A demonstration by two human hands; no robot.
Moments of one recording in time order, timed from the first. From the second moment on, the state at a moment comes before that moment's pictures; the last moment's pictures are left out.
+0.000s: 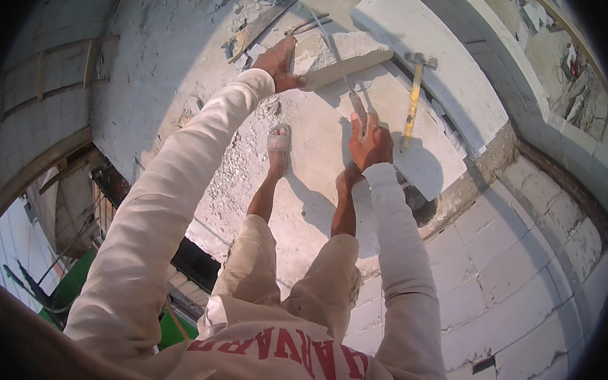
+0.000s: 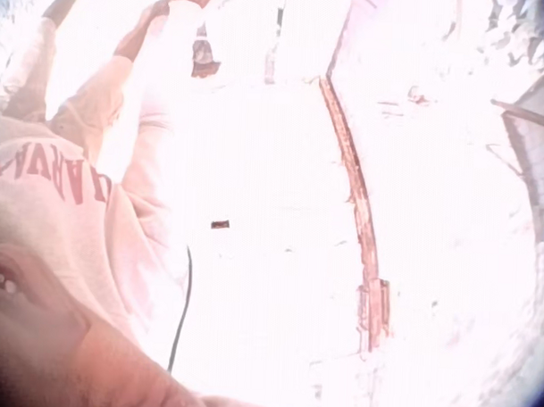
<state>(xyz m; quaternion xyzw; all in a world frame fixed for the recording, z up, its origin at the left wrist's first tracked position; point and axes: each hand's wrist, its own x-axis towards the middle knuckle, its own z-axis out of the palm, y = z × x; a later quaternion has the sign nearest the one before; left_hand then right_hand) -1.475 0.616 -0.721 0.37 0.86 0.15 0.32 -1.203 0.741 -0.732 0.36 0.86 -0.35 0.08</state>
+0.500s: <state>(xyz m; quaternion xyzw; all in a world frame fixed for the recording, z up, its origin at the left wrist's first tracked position) -1.522 0.593 -0.759 0.19 0.87 0.32 0.33 -1.270 0.754 -0.763 0.34 0.89 -0.30 0.09</state>
